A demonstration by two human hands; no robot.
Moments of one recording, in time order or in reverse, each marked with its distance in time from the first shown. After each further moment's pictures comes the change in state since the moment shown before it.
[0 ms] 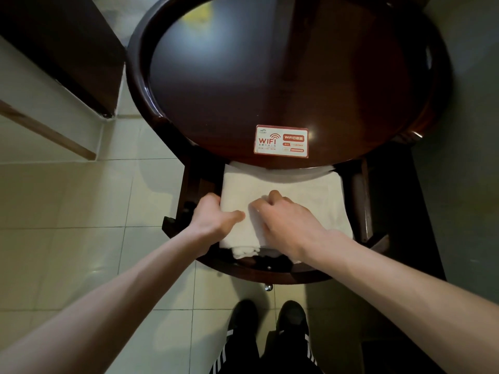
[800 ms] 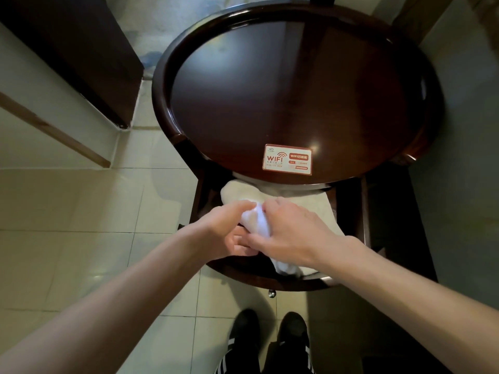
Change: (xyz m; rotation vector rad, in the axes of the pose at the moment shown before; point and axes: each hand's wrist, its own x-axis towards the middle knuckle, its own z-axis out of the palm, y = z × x) left_hand -0.037 0.045 -0.027 -0.529 -0.427 -0.420; right_hand -0.015 -0.024 -0.046 0.141 0.039 0.046
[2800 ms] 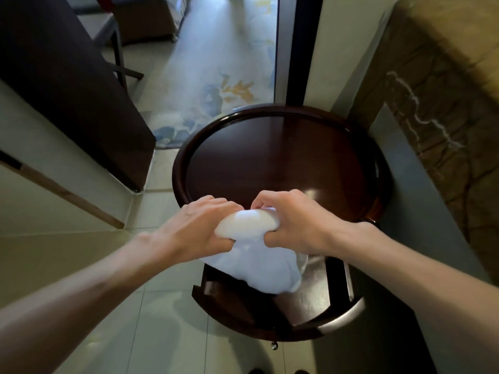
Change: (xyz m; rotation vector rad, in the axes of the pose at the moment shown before) left_hand -0.116 0.110 -0.022 1.551 0.271 1.079; right_hand -0.005 -0.031 -0.160 0.196 0.130 -0.132
